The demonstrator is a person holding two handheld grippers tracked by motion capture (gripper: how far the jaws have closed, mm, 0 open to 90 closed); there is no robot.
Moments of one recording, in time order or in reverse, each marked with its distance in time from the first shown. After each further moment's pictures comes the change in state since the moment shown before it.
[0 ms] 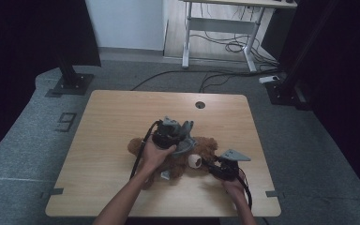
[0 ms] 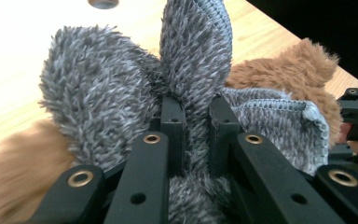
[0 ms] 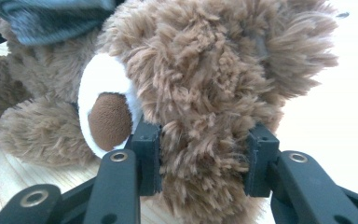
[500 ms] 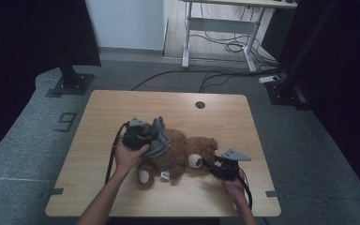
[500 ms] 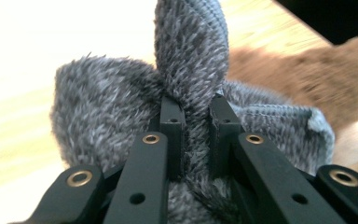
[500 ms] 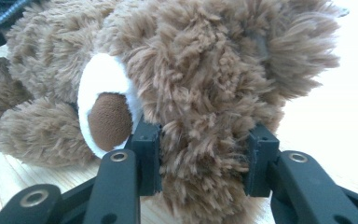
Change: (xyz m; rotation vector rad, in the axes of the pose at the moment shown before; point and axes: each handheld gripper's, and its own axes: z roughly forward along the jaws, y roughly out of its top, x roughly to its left) left arm 0.062 -0.044 -0.055 -0.028 0.096 -0.107; right arm -0.002 -0.001 0.000 -0.002 0.004 0.011
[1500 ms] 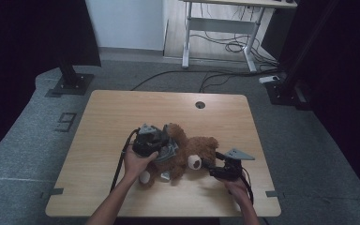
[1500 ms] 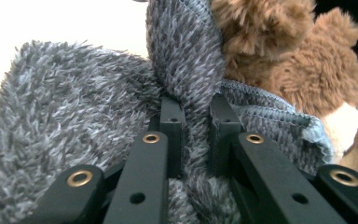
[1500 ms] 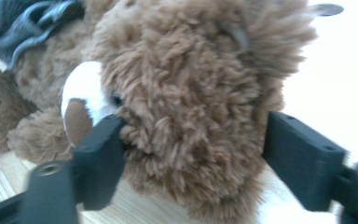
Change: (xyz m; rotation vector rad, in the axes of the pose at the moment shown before) left arm -0.037 -0.011 0.018 -0.040 -0.093 0.058; right arm -0.002 0.007 -0.011 0.006 0.006 0.034
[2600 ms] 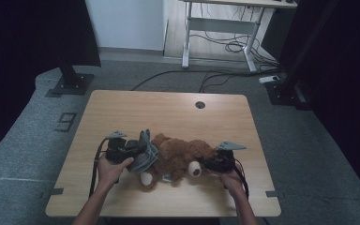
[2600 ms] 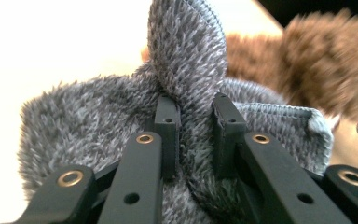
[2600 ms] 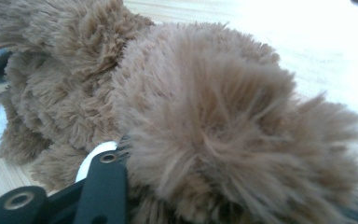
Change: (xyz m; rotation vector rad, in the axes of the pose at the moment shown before) left arm 0.049 -0.038 -0.053 0.056 -0.072 -0.195; right arm 0.011 0.025 0.021 0.095 0.069 -0.004
